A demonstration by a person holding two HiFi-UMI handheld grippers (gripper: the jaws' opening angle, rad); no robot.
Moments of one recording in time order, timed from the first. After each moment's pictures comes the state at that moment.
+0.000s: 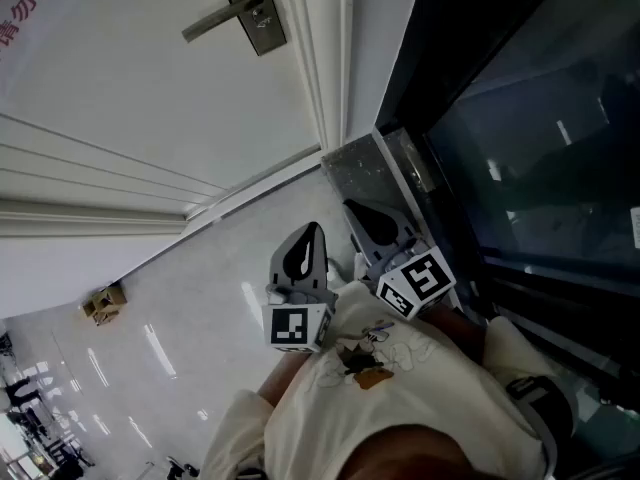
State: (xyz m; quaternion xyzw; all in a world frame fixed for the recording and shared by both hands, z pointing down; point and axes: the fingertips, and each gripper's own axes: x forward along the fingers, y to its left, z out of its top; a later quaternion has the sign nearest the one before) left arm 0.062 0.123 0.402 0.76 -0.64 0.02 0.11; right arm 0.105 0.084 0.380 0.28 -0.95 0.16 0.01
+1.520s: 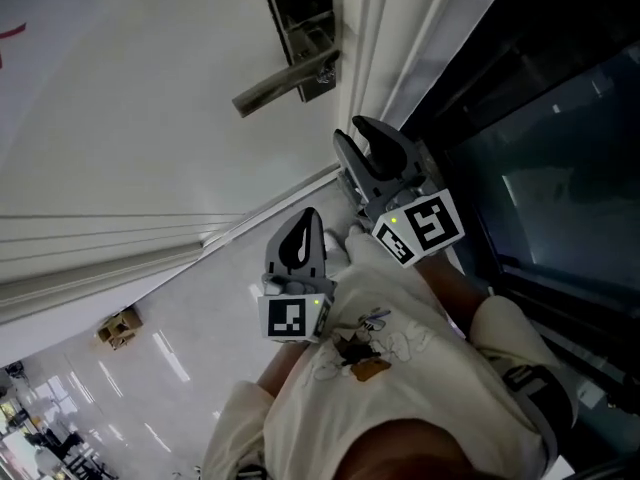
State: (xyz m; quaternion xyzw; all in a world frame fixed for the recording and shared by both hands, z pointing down) left arm -0.080 -0.016 0.387 0.78 -0.62 0.02 0.11; right arm -0.035 -0.128 0.317 0.36 -0.93 0.06 -0.05
